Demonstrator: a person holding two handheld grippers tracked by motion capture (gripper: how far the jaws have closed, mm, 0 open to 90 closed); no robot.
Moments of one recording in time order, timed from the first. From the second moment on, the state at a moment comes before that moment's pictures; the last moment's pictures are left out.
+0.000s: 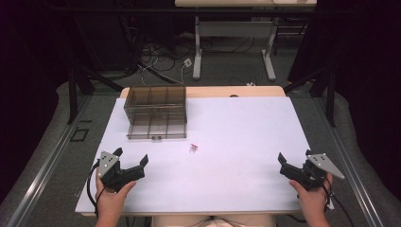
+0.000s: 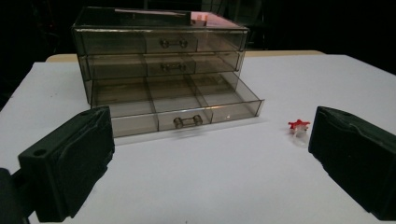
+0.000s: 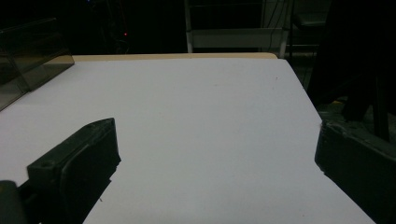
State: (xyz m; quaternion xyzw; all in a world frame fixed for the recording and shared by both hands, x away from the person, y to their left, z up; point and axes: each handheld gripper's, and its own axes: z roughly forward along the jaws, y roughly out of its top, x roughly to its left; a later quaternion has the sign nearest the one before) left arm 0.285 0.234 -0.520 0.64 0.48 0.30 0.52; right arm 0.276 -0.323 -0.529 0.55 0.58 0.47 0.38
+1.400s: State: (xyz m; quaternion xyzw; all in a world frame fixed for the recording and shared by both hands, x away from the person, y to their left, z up) left arm 0.321 0.219 -0.481 0.63 0.48 0.27 0.54; right arm 0.281 -0.312 -0.534 0.53 0.60 0.47 0.37
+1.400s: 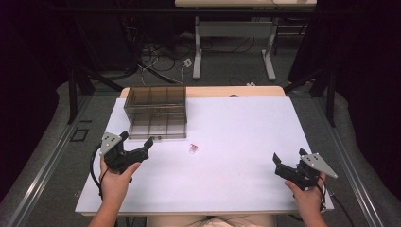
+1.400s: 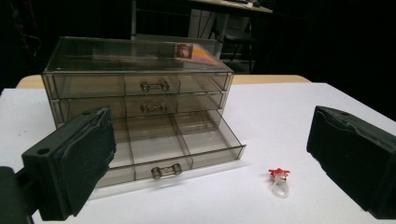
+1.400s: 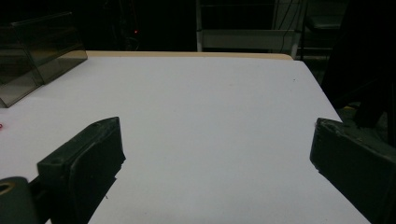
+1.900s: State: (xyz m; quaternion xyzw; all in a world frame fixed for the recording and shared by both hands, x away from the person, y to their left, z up) left arm 0.338 0.206 -0.472 0.64 0.48 0.26 0.54; right arm 0.282 -0.311 -0.535 0.53 0.60 0.47 0.36
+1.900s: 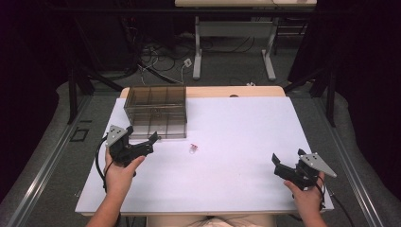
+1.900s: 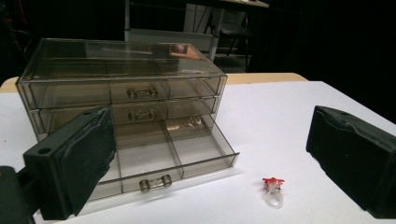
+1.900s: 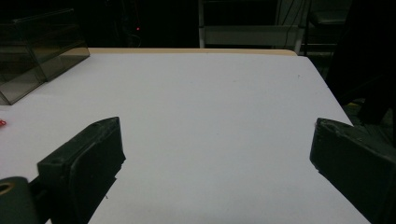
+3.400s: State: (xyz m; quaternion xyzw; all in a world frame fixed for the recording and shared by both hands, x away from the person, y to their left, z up) left arm 0.382 0.128 -0.472 0.69 0.45 0.22 0.52; right arm 0.286 -0.315 -0.539 0.54 0.60 0.47 0.35
